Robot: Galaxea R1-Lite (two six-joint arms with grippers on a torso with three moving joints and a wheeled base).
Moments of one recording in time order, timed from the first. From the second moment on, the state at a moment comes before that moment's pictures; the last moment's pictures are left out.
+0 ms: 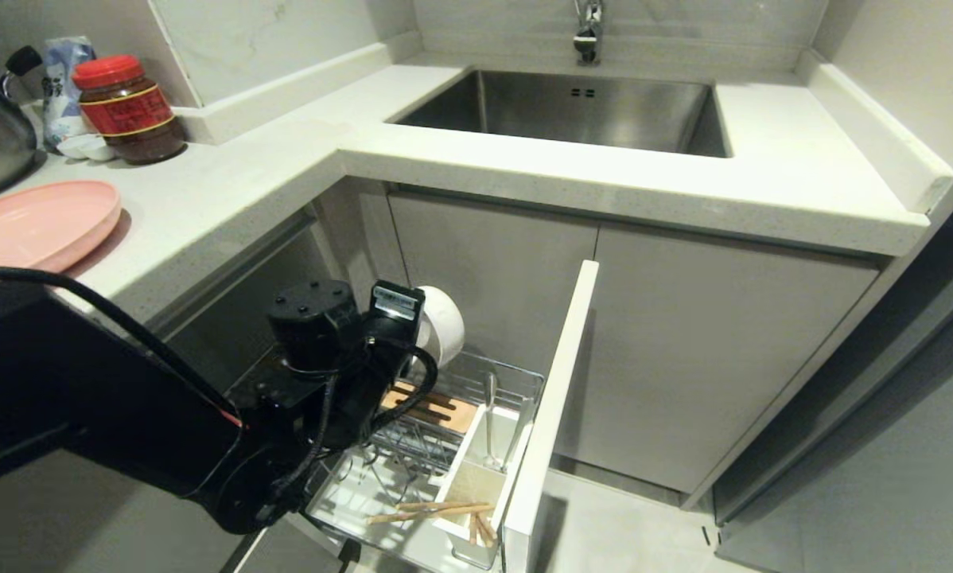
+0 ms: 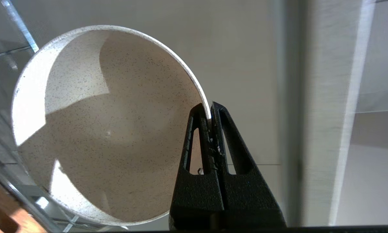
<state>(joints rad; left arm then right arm) -0.58 1.93 -0.73 -1.23 0.40 -1.19 0.00 0.00 0.00 -0.08 0.00 0.02</state>
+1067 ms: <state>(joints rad) -0.53 2.16 -0.72 -1.51 0.31 -1.26 0.00 0.00 0.00 -0.08 0.00 0.02</state>
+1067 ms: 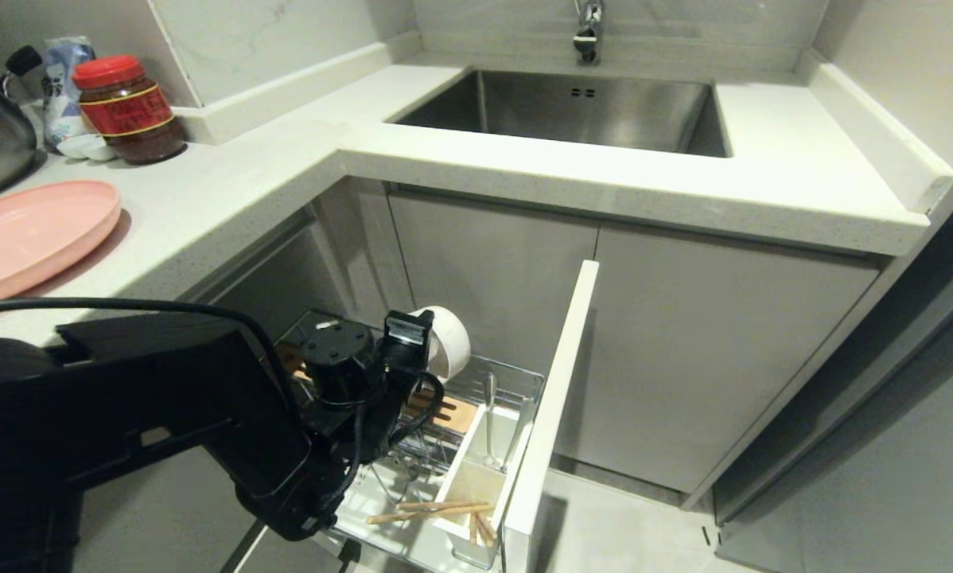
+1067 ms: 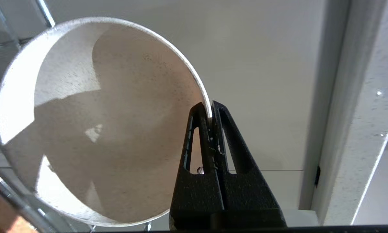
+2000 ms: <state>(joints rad) -0.53 2.18 -0.71 -1.51 0.31 -1.30 0.00 0.00 0.00 -0.08 0.00 0.02</state>
